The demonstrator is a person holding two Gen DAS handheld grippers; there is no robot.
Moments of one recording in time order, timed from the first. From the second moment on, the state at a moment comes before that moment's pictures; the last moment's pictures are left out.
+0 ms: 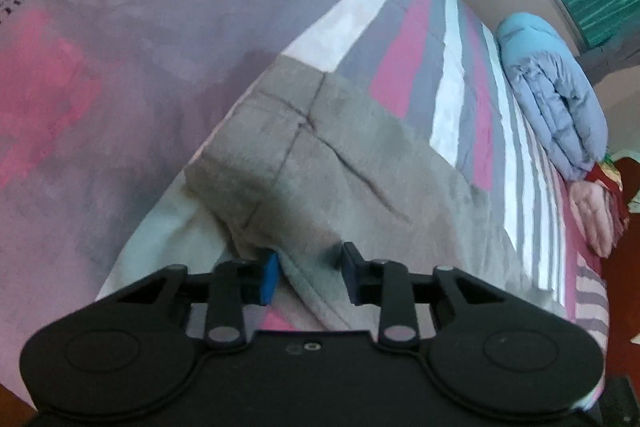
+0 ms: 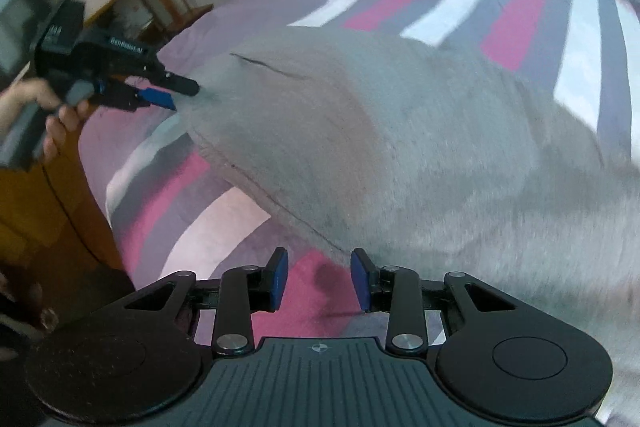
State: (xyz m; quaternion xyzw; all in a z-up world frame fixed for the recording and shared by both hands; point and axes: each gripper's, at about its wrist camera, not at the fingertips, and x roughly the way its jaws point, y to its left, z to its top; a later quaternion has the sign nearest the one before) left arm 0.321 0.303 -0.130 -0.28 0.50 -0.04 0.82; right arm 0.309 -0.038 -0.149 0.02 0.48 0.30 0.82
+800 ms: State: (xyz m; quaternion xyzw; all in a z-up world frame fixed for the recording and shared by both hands) left arm 0.311 0.299 -0.130 -0.21 0.47 -0.05 0.86; right arm 0.345 -0.075 -0.159 0.28 0.56 0.19 0.76
